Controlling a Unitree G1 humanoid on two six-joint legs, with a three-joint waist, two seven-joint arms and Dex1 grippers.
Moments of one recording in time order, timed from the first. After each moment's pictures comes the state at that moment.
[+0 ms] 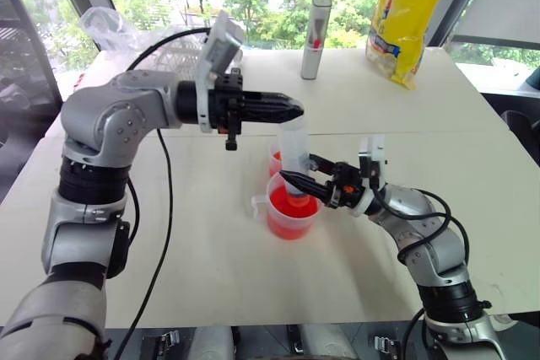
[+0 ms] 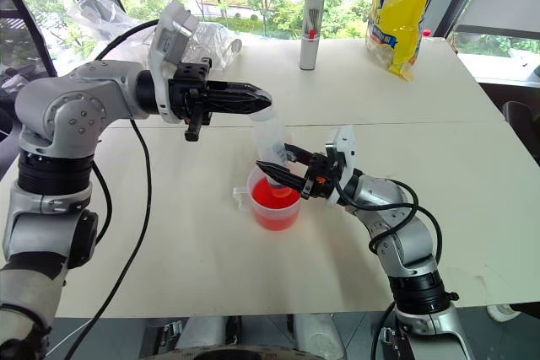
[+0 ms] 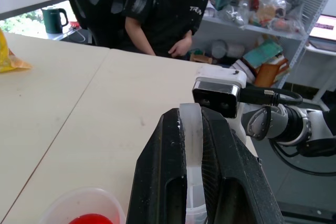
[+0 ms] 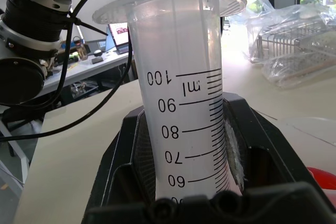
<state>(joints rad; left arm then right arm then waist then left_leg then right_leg) -0.99 0.58 -0.06 -0.06 -0.78 0.94 -1.06 -0.26 -0.39 0.07 -0.30 0.53 0.32 0.87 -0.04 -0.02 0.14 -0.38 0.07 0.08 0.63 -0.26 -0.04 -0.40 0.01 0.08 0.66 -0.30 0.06</state>
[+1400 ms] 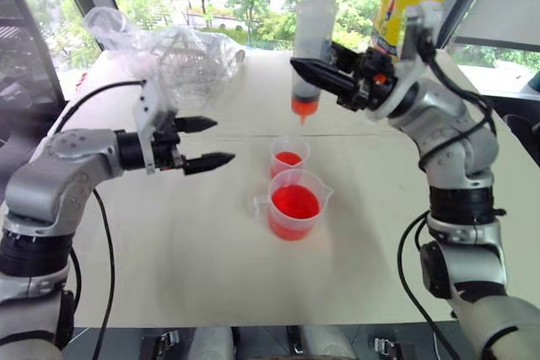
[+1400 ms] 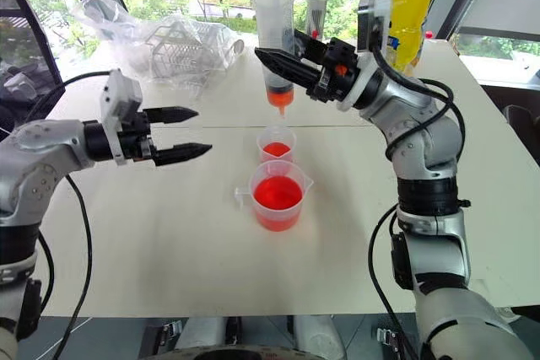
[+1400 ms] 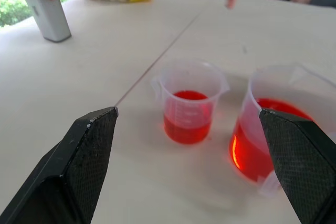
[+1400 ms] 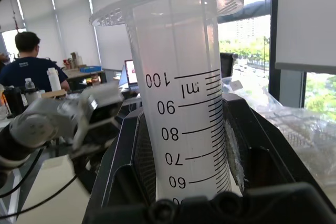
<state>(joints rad) -0.50 0.81 0.08 -0.27 -0.62 0.72 -0.98 -0.85 -0.42 -0.06 0.06 0.67 0.44 0.94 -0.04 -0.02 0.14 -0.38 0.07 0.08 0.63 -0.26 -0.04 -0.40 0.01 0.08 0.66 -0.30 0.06</state>
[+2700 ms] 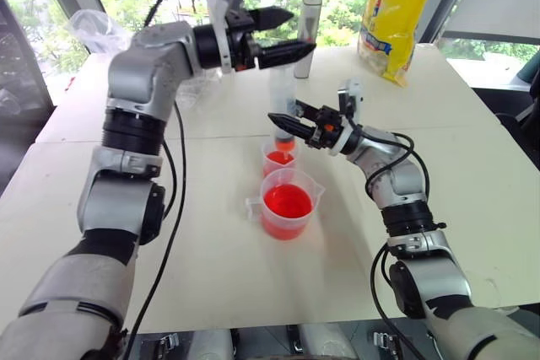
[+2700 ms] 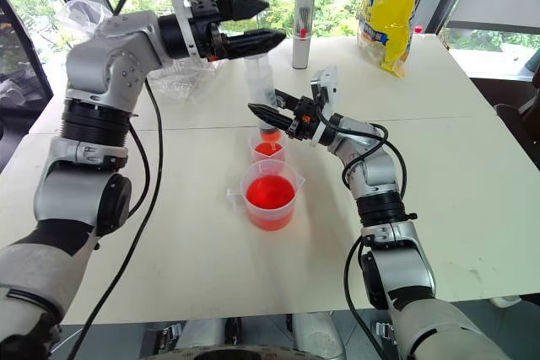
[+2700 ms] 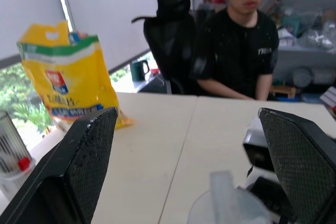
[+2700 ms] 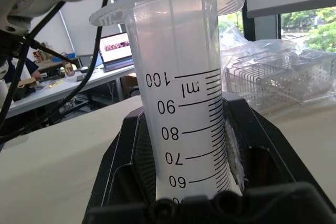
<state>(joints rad) -1.25 0.39 -0.05 0.49 -0.44 0.50 -1.04 -0.74 -0.26 0.01 0.34 0.43 0.16 1.00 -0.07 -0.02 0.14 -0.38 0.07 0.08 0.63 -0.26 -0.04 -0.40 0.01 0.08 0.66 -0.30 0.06</state>
